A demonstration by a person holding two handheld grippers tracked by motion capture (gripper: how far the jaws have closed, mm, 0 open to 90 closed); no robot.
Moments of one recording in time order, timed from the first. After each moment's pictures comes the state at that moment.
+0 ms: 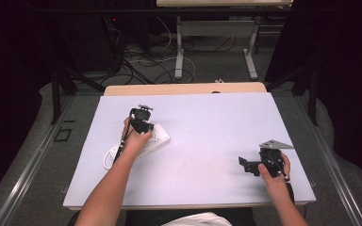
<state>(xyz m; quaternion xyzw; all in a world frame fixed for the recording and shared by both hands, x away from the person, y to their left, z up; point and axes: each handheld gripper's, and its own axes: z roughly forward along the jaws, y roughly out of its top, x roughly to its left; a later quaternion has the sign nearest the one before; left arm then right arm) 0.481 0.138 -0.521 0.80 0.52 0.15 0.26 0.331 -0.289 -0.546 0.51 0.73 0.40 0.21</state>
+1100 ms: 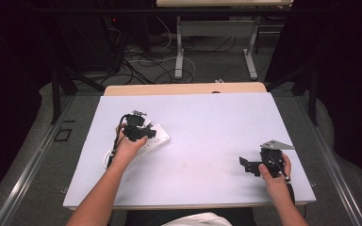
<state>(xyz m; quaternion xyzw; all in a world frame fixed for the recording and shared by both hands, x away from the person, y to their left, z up) 0.439 0.163 -0.509 0.80 0.49 0.10 0.34 0.330 -0.291 -0.545 0.51 0.73 0.40 0.21</state>
